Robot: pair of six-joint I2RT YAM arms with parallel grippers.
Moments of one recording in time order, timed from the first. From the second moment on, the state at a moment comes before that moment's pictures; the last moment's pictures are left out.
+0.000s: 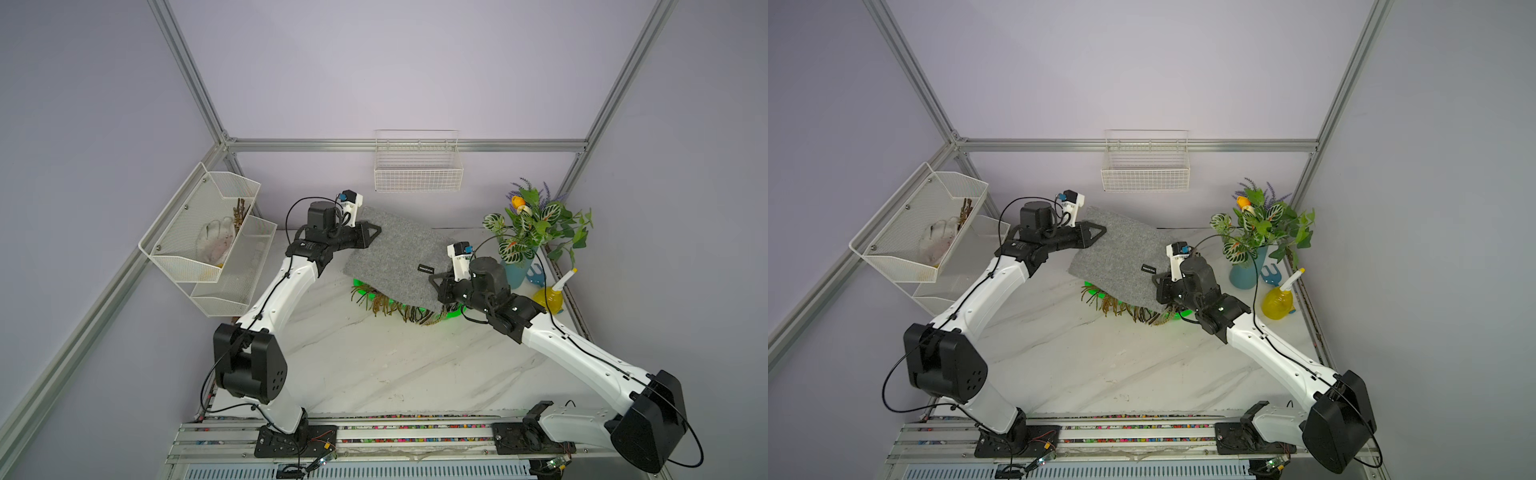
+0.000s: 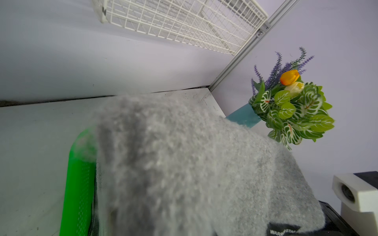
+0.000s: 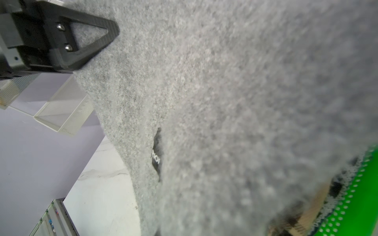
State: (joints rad) left arm -0.22 1.72 1.58 -0.27 0.56 -0.37; right arm 0.56 1.28 1.02 -0.17 -0.11 0.45
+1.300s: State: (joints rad) left arm -0.26 2.14 1.75 -0.21 0.62 -0.39; right arm 0.31 1.54 1.00 -0.20 -0.17 0.36
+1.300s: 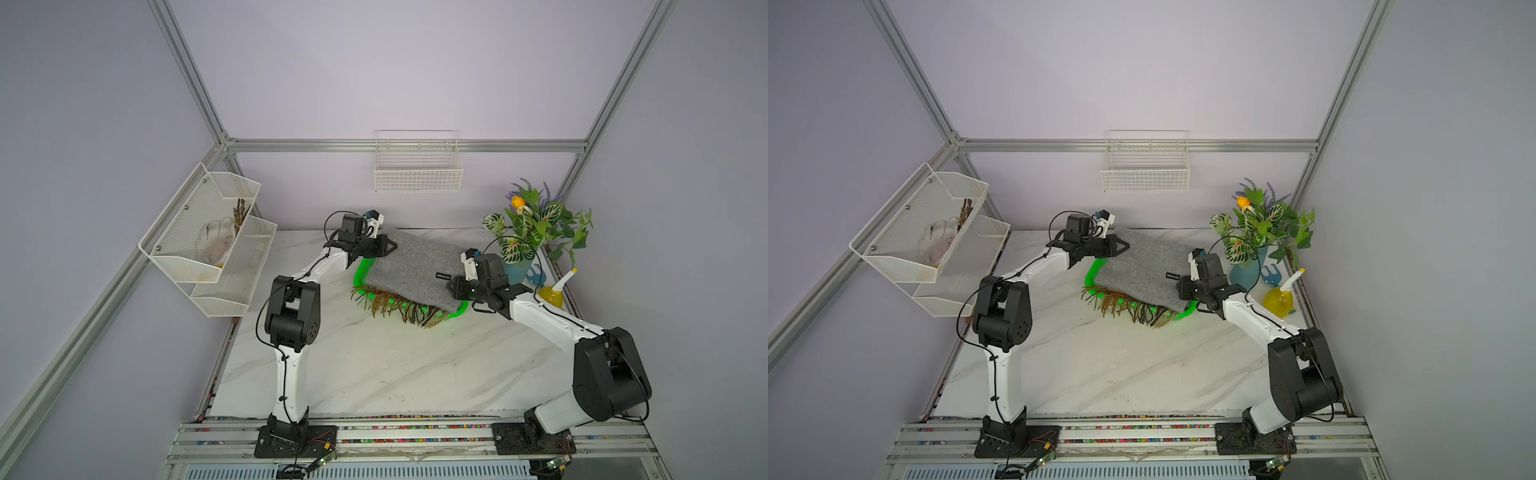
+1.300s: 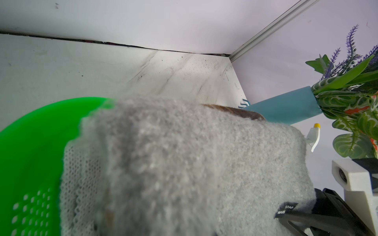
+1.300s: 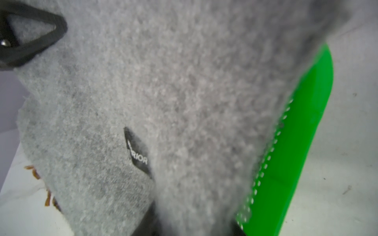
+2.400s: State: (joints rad) left arm -0.32 1.91 1.61 -0.05 0.58 -0.34; right arm 0.37 1.47 1.01 -0.13 -0.28 0.43
